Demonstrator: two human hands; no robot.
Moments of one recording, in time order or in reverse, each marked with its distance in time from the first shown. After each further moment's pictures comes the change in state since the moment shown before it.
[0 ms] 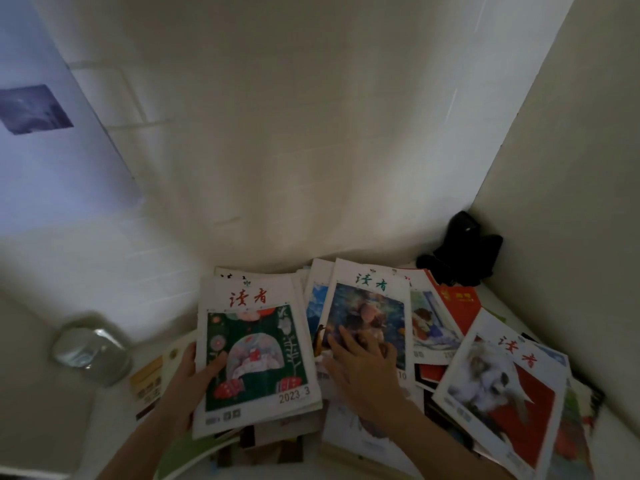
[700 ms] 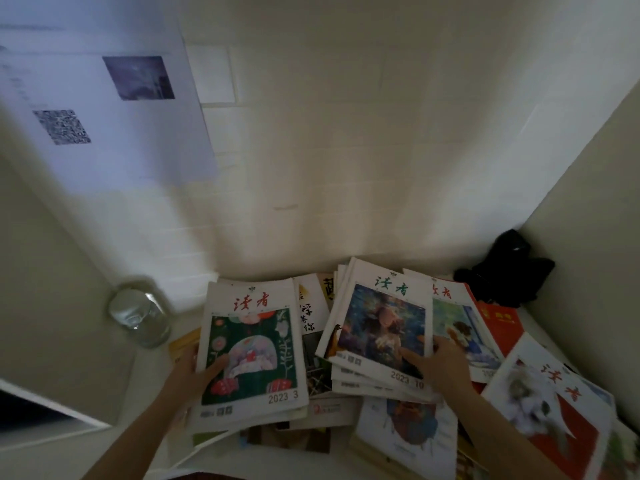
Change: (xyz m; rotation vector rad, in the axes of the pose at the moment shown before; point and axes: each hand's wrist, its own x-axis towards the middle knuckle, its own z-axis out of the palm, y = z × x) left_hand 0.000 -0.038 -0.068 0.160 0.086 0.045; right_hand 0.023 0.034 -0.030 0.497 0.031 0.531
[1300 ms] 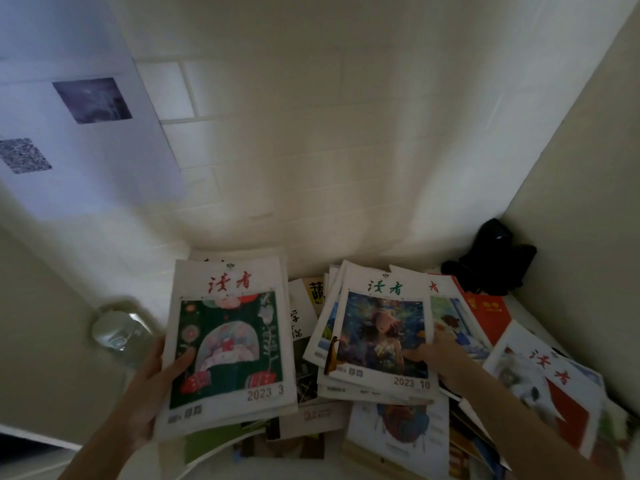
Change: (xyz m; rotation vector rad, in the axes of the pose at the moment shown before) left_hand -0.031 0.047 -0.021 -0.433 -0.114 0.024; right_hand 0.021 0.004 -0.023 0.289 -0.253 0.224
